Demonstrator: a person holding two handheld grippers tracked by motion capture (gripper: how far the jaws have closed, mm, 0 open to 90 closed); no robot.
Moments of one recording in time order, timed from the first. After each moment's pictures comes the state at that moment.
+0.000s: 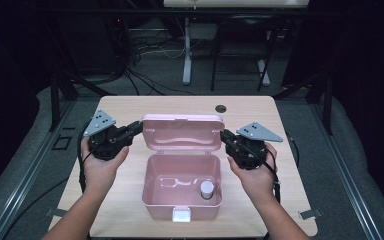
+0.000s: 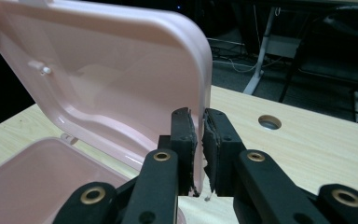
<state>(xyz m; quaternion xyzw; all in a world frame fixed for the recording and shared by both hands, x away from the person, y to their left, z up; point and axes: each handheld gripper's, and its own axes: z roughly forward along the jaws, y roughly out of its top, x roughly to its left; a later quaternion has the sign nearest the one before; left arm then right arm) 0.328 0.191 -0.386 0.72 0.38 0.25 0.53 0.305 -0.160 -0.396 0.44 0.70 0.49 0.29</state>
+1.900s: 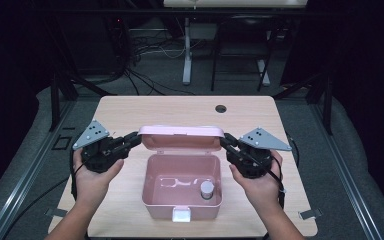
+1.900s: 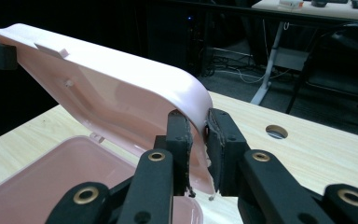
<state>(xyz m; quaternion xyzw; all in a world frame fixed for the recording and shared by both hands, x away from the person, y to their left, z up) 0.300 0.200 -0.388 0.73 0.36 0.21 0.54 0.276 -0.160 -0.382 0.41 0.70 0.51 0.29</state>
